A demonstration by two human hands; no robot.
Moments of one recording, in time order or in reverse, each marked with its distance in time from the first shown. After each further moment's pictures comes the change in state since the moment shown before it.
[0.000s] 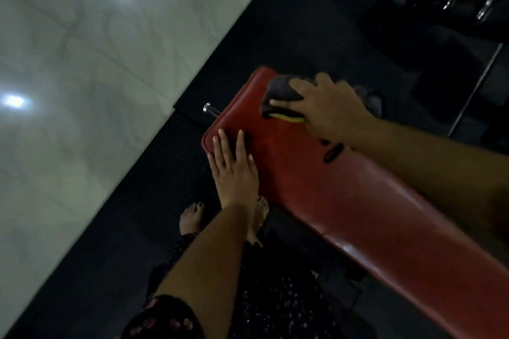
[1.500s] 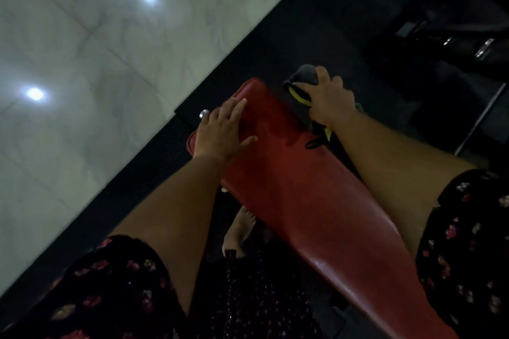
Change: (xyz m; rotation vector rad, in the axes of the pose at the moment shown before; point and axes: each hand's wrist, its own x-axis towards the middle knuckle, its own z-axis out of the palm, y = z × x) left_hand 0.070 0.040 -0.065 0.244 -0.085 0.243; right_hand 0.027 0.068 0.045 0.253 -0.116 0.363
